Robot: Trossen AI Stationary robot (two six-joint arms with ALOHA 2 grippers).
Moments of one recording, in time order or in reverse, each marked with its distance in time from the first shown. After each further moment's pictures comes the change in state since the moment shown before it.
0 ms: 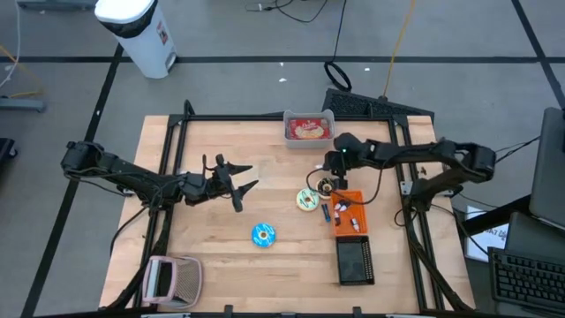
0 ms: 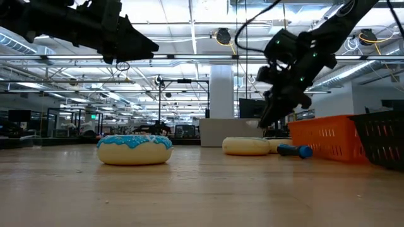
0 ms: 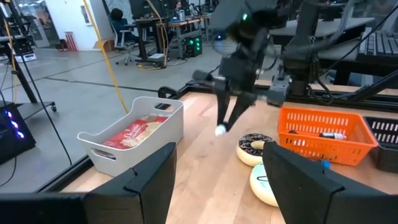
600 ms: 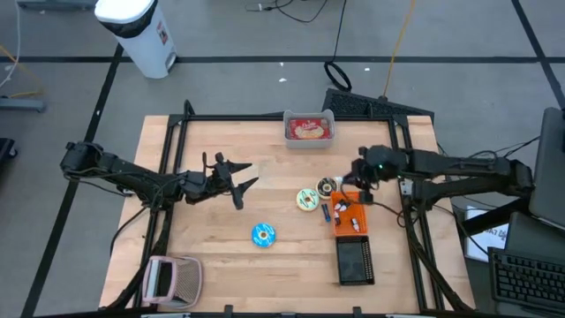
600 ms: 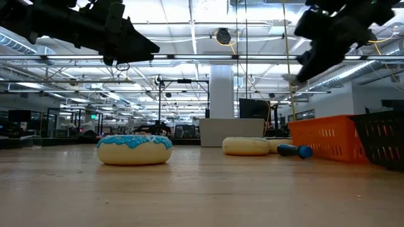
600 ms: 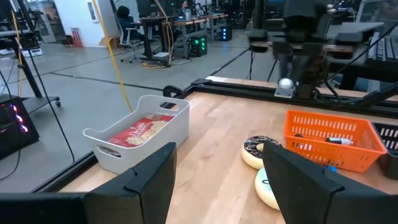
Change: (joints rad) left arm 0.023 0.000 0.000 0.001 0.001 -0.024; right arm 0.251 -0.527 0.000 -0.442 0.045 0.336
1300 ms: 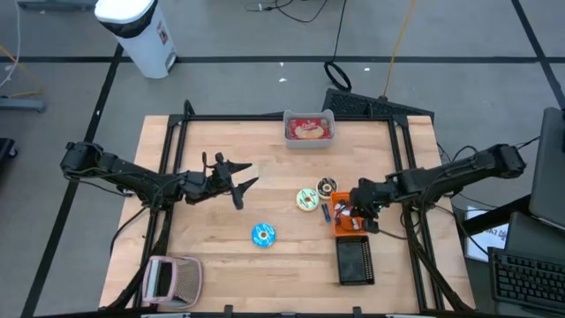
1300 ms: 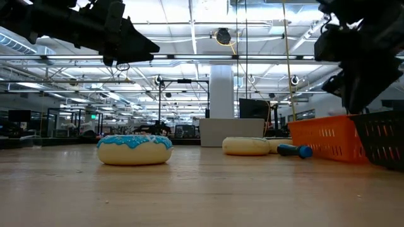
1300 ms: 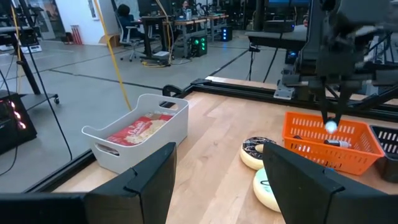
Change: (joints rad) left arm 0.000 0.000 0.000 0.000 -0.001 -0.020; right arm 0.340 0.138 -0.095 -0.031 -0.001 0.375
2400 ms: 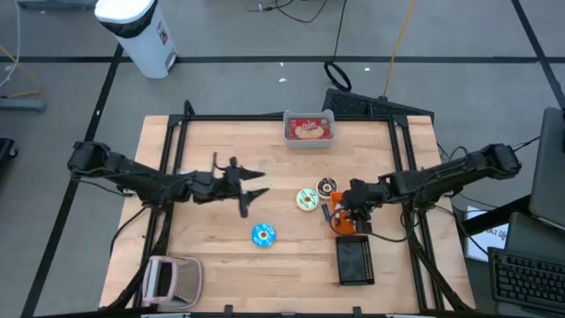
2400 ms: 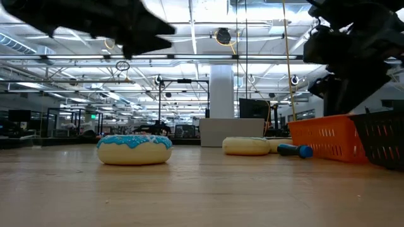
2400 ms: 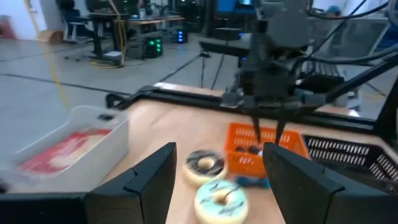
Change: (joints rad) left arm 0.000 0.119 0.121 0.023 0.197 -0.036; right arm -0.024 0.096 0.000 0.146 0.003 -0.102
